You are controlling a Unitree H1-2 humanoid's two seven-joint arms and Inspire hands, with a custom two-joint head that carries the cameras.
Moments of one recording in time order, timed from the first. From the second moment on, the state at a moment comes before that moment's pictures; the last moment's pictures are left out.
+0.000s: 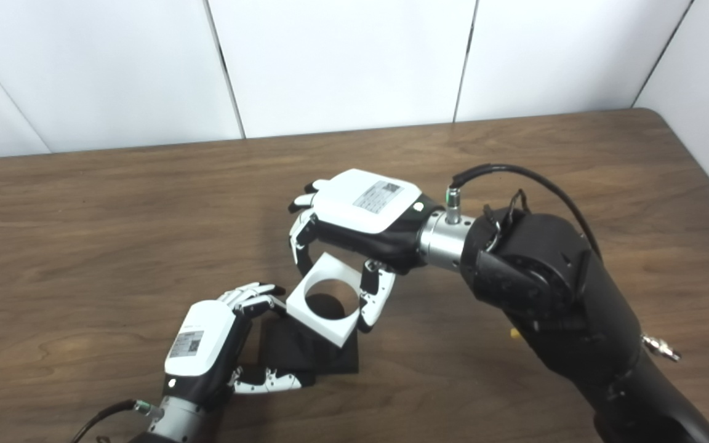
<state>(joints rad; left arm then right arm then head) 0.16 0.15 -0.40 -0.26 0.95 0.00 -0.01 -0.43 -0.42 0.34 -0.69 -0.72 0.17 0.97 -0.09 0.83</state>
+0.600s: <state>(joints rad) 0.16 0.15 -0.41 -0.26 0.95 0.00 -0.01 -0.40 -0.40 0.36 -0.69 -0.73 0.15 0.95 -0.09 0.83</state>
